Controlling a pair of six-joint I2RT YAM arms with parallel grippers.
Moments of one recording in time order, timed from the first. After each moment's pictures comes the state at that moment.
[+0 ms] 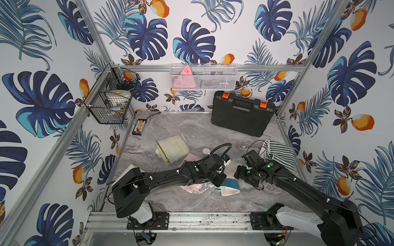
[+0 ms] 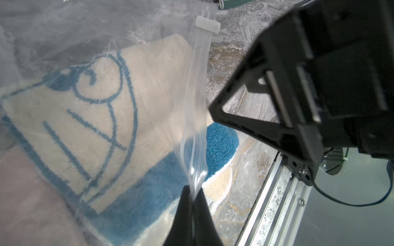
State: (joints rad) left arm -0.99 1.56 1.02 -0.29 0.13 -0.34; right arm 0.59 1.04 0.71 -0.87 -0.06 0.95
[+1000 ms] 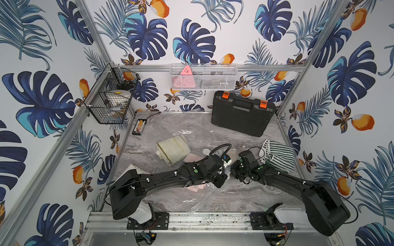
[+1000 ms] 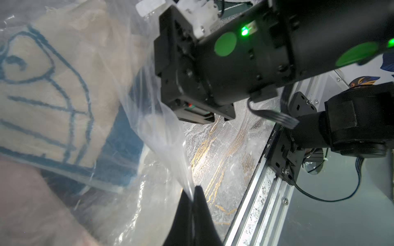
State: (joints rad) left arm -1.01 1.53 1.02 -0.27 0.14 -0.36; right arm 0.52 1.34 0.55 -0.15 -0.18 1.37
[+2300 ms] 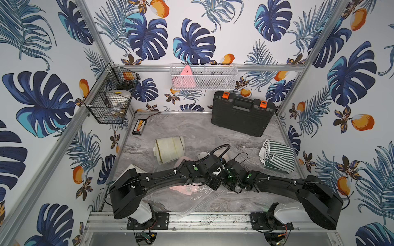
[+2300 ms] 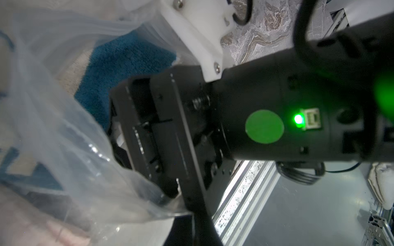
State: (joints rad) left arm -0.98 1.53 1.04 -0.49 0.21 -0.44; right arm 0.87 1.37 0.54 -0.09 -0.09 1.35
